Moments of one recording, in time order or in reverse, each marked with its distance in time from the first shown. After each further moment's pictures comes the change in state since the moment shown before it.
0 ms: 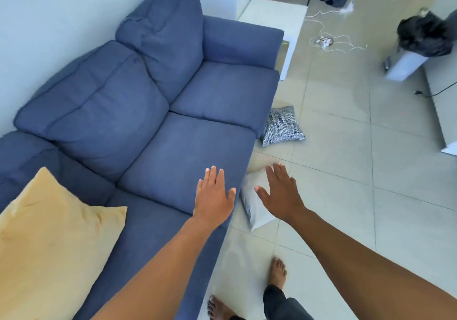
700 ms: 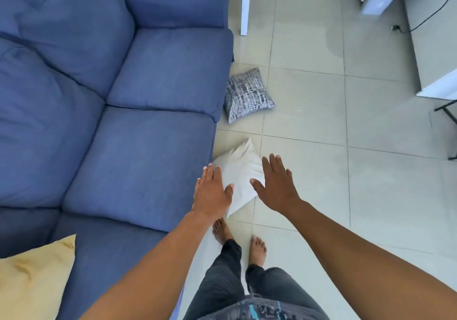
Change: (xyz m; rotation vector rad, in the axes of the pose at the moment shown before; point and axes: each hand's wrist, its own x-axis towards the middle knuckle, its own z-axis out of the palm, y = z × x) left_hand 0.138 0.138 0.097 0.000 -0.308 0.011; right_hand 0.096 0.176 -0.024 0.071 -0.134 0.184
